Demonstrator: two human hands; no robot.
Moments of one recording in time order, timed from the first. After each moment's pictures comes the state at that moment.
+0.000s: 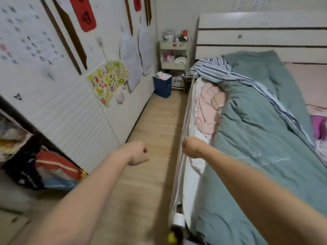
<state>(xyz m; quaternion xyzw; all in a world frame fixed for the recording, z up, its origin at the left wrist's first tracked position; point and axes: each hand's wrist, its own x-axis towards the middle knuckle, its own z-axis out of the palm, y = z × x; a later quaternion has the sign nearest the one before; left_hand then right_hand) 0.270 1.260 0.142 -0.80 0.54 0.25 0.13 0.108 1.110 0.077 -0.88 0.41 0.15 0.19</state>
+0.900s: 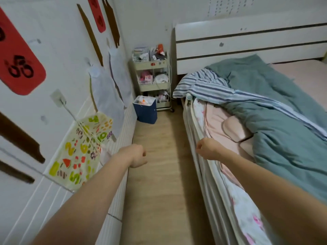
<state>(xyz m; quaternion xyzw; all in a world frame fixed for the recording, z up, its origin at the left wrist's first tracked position) 0.668 0.858 0.125 -0.71 0.65 0.19 0.19 0.407 0.779 0.095 -0.77 0.58 0.04 0.26</state>
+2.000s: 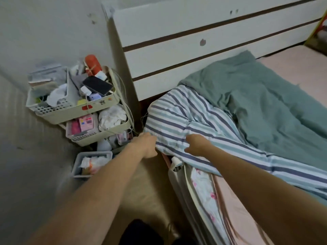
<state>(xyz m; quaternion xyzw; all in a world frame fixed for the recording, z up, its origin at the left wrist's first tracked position) 0.716 -0.071 0.030 -0.54 0.78 0.21 0.22 0.512 -0.055 -0.007 -0.66 0.69 0.09 0.28</state>
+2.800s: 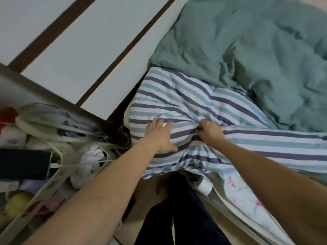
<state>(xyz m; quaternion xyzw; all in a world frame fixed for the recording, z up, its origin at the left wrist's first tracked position) 0.629 -0.379 -0.107 -0.32 0.85 0.23 0.35 0.466 -0.270 -0.169 -0.40 0.85 -0.05 0.33</state>
